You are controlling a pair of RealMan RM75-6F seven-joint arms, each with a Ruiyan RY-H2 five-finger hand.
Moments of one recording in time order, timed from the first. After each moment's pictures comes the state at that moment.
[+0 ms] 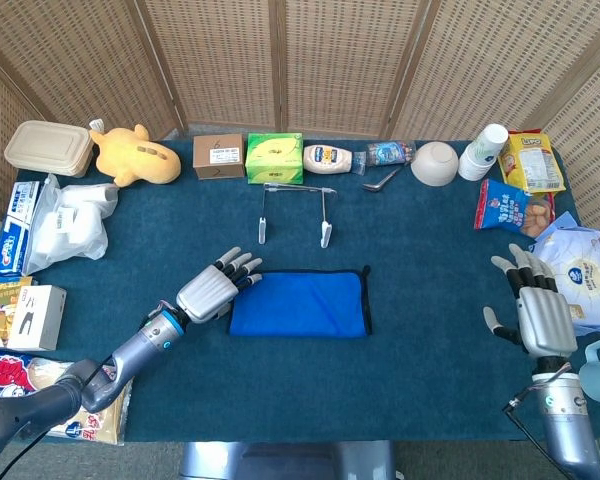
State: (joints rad) left arm -0.78 -1.76 0.02 -0.90 1.68 1.06 0.02; right arm 0.26 -1.13 0.17 -1.85 -1.21 1.36 -0.17
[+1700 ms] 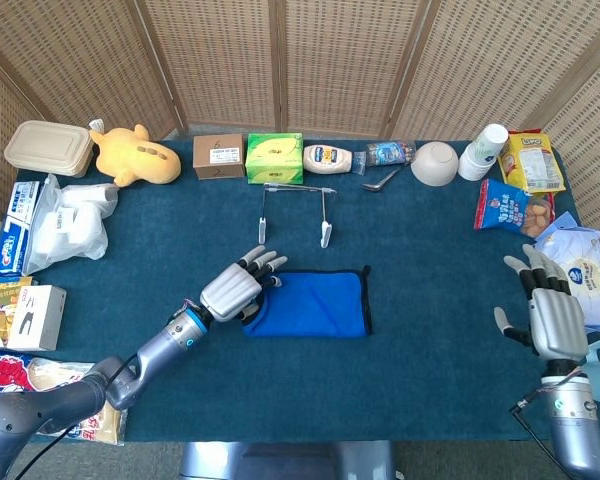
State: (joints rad) left arm -0.84 -1.82 -0.01 -0.91 1.64 1.05 -0.06; right arm 0.23 -1.11 0.18 -1.85 -1.20 1.38 -0.15
